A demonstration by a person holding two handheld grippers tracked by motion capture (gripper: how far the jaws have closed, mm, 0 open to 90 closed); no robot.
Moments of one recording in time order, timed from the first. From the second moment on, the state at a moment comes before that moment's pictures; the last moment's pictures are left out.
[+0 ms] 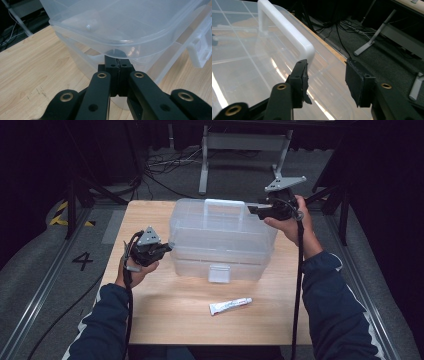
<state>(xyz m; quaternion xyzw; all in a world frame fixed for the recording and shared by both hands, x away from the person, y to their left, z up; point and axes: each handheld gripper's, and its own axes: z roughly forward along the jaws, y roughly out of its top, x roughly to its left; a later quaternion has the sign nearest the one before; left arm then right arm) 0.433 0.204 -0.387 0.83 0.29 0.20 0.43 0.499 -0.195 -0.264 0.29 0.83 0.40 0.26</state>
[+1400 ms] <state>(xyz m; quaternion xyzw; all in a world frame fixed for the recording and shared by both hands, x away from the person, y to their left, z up) 0.434 0.203 -0.377 0.83 0.29 0.21 0.43 0.443 -0.296 -0.336 0.33 0.80 0.42 0.28</state>
